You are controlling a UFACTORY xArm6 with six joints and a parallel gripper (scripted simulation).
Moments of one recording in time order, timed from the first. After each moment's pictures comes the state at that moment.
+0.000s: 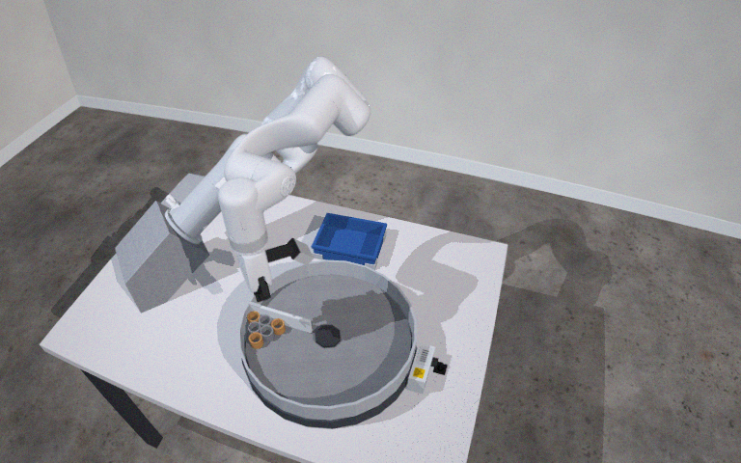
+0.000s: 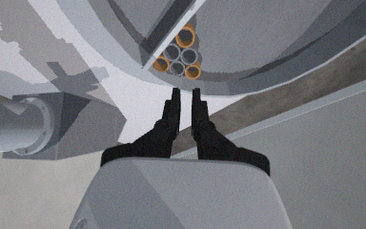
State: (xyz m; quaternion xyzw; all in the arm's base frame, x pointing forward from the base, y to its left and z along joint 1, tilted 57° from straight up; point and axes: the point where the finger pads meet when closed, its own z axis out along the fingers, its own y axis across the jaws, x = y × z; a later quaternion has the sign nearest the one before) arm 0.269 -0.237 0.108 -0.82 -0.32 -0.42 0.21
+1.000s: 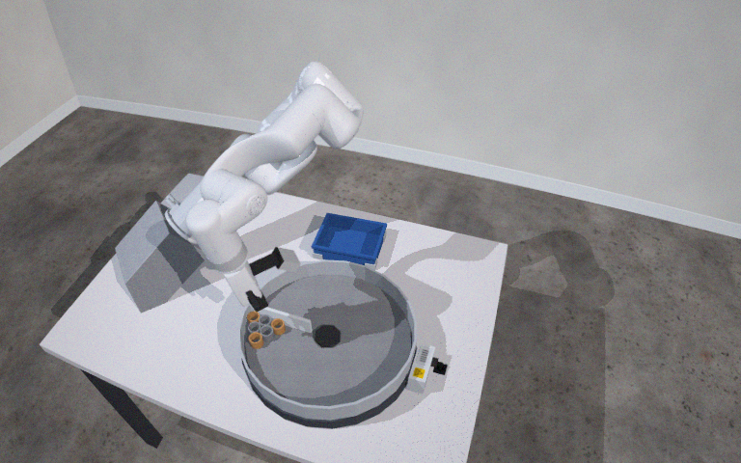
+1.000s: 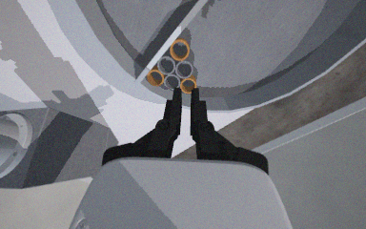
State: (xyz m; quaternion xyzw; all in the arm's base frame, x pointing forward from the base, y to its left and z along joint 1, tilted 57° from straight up) arm 0.280 -0.232 0.085 -0.77 -0.29 -0.51 0.24
